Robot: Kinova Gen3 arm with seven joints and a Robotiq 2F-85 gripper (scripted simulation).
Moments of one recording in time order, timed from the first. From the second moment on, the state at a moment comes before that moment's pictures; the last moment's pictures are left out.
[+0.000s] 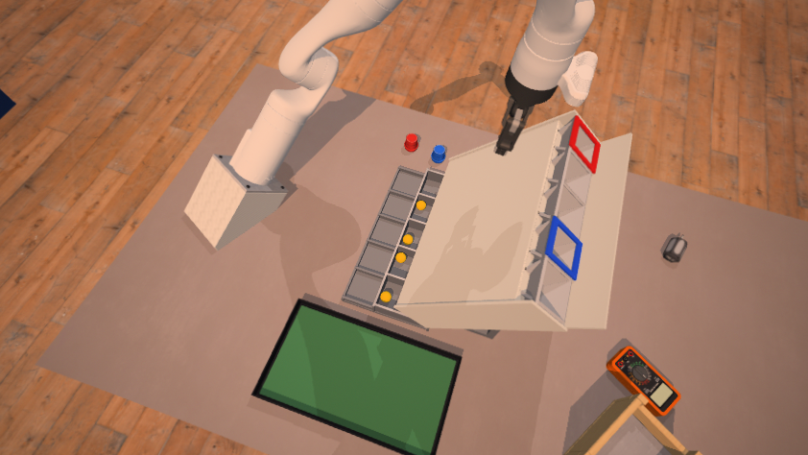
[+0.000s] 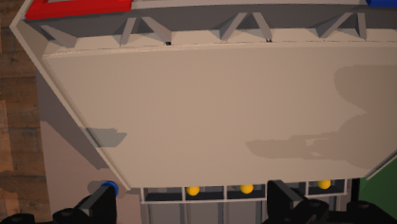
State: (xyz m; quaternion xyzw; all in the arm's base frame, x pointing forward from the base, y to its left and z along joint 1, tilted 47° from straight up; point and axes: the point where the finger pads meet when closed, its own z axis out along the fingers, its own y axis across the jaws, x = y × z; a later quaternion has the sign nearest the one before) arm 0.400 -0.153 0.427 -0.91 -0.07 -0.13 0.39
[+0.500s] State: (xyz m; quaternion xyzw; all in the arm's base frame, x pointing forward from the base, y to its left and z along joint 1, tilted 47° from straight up) arm 0.377 -0.156 0.417 -0.91 -0.06 -0.16 0.37
